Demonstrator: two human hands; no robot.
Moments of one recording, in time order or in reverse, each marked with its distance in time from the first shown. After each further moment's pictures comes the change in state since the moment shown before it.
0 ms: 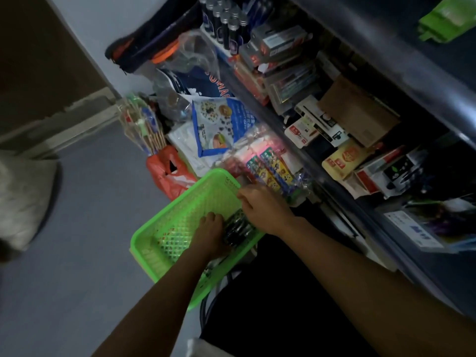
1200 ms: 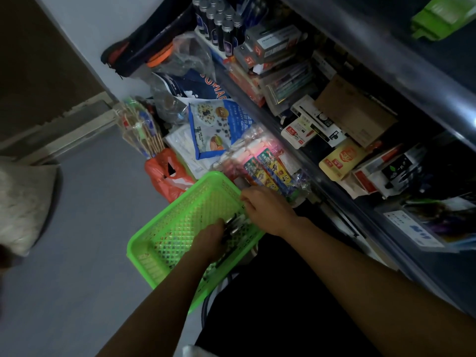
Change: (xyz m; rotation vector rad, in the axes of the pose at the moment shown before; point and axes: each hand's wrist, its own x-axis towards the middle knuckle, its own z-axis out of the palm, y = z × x) left_hand 0.001 0.009 0.001 -0.087 -0.034 -0.036; right_hand -0.002 0.015 -0.006 -0.001 0.002 -0.035
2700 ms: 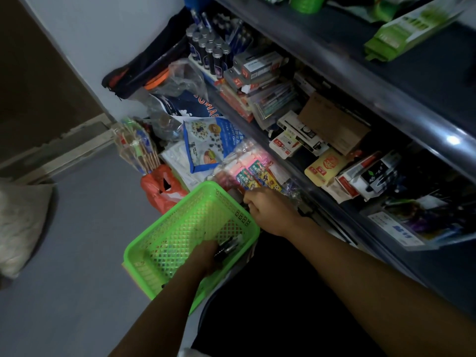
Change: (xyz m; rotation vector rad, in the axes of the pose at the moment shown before) left_hand -0.013 0.001 0.008 0.109 -0.093 -0.010; right_hand -0.023 0.000 -0.033 -0.068 0.038 0.004
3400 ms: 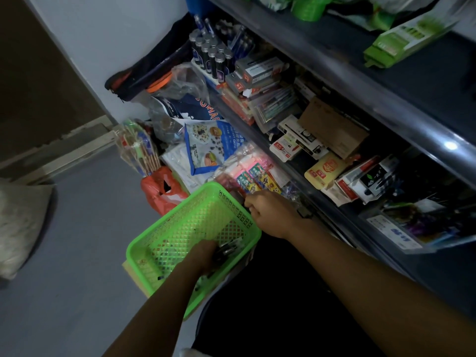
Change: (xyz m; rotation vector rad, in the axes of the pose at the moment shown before) left_hand -0.001 -0.003 -0.007 -0.028 0.030 0.044; right_hand -0.004 -0.003 -0.005 -0.043 -0.053 -0.003
